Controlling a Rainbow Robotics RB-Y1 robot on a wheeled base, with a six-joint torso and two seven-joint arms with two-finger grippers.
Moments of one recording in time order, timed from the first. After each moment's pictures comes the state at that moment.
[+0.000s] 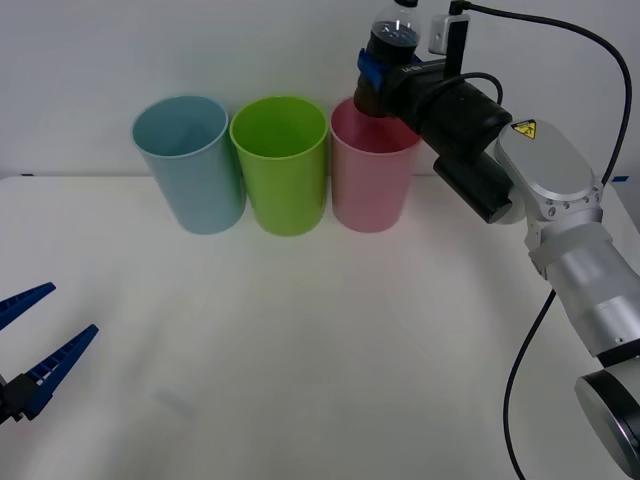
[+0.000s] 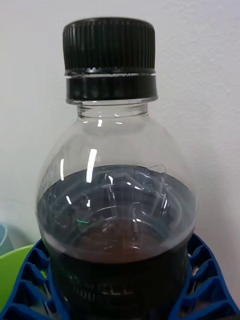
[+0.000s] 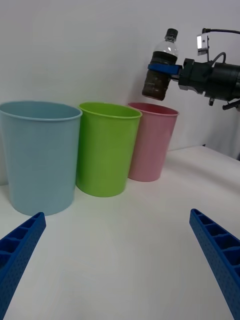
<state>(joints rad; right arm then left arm) -0.79 -0.33 0.19 -1.13 1.26 -0.26 -0.31 0.35 0.40 0.52 -1.66 -0.96 -1.22 0.00</state>
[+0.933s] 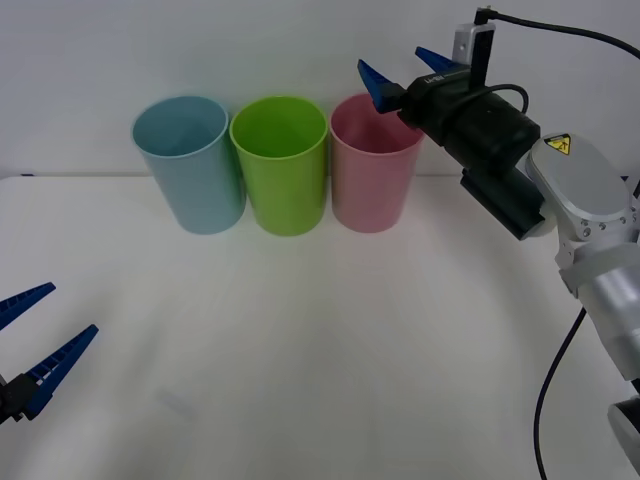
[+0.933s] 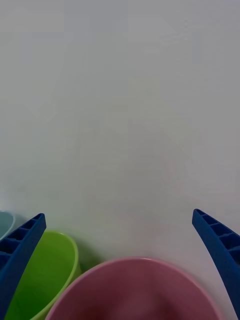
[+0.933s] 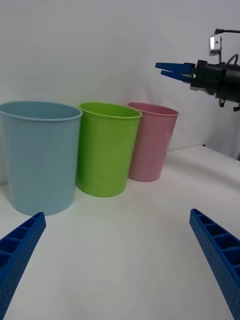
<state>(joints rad) -0.68 -0.41 0.18 -1.27 1.24 -0.30 -0.31 0.35 0.40 0.52 -1.66 -0.96 -1.22 0.00</state>
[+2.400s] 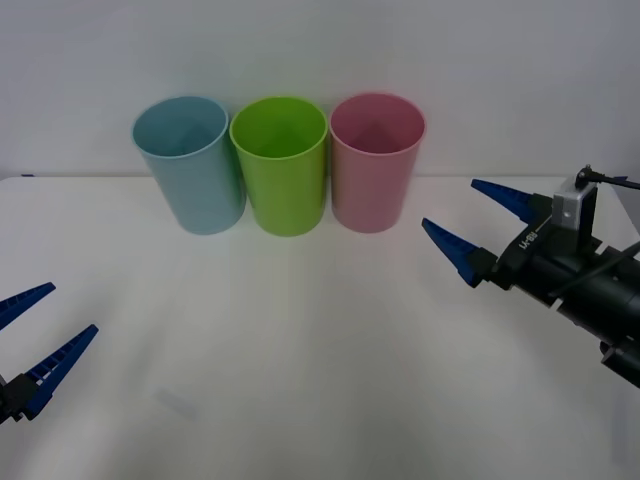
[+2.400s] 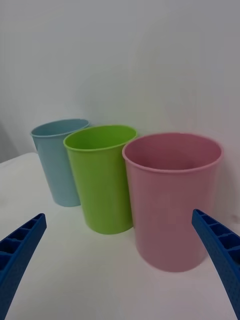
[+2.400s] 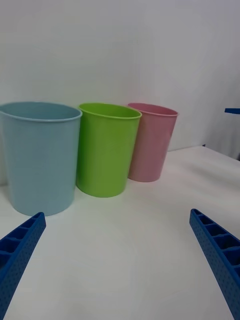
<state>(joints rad) 0.05 -0.60 0.00 -1.88 1.17 -0.61 -0.25 0.35 0.40 0.52 -1.66 -0.96 -1.22 0.00</state>
